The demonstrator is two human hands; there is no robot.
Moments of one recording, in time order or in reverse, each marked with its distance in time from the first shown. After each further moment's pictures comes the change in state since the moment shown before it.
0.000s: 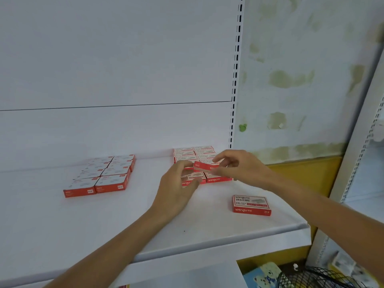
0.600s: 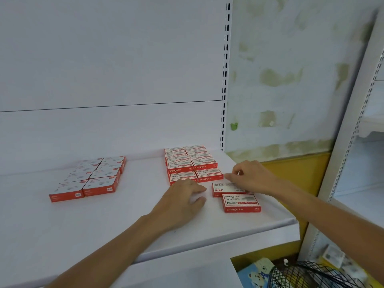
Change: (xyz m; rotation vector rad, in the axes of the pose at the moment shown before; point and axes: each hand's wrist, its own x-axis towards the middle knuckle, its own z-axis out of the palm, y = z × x) left_hand -0.005 -0.001 0.017 0.460 -0.371 0.117; right_hand -0.008 0.036 -0.010 -0.480 0.017 0.254
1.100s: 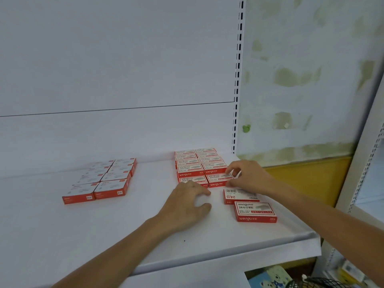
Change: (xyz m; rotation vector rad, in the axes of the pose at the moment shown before) left_hand 0.007 -0.018 0.001 0.014 -0.010 -0.073; right_hand 0.035 -0.011 0.014 0.112 -0.005 -0.106
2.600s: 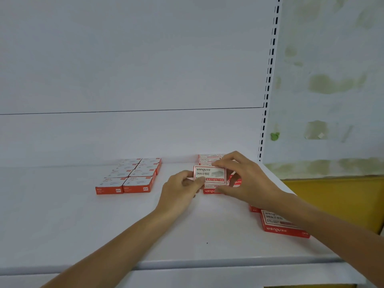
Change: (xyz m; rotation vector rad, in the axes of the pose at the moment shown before) left_hand -0.014 -0.016 -0.033 -0.651 0.372 -0.409; right_hand -0.013 -0.053 0.019 0.118 0.228 -0.655
